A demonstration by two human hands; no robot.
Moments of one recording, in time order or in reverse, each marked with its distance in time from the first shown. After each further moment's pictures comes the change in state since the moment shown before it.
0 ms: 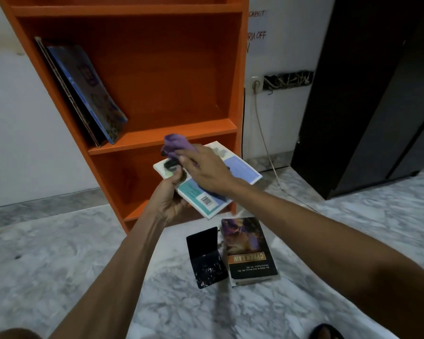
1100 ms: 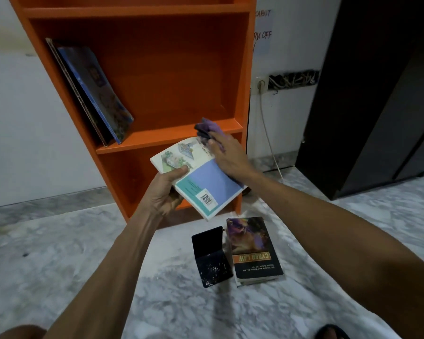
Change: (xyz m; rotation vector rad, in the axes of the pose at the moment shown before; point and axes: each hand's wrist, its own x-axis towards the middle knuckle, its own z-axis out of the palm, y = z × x) left_hand -0.013 0.024 -0.007 0.071 -0.055 0.114; right_hand 0.023 0.059 -0.003 0.088 0.138 0.188
